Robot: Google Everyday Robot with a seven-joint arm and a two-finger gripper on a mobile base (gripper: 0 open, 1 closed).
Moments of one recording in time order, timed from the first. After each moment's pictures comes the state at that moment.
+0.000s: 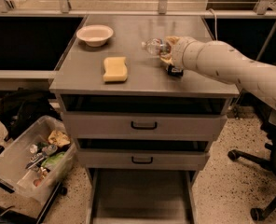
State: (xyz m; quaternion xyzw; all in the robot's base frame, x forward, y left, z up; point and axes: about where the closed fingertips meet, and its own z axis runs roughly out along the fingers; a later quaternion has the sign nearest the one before) arm 0.775 -0.129 0.882 -0.58 0.56 -0.24 0.54
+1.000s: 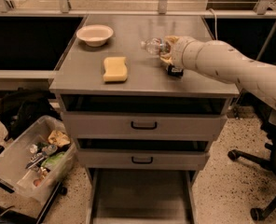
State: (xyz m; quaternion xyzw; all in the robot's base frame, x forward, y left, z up) arm 0.775 -0.128 0.882 -0.58 0.56 -0.24 0.54
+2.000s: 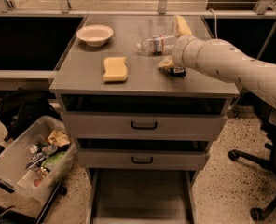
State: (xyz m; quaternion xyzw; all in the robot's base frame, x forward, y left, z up) arm 0.775 -0.128 0.882 -0.58 0.56 -0.24 0.54
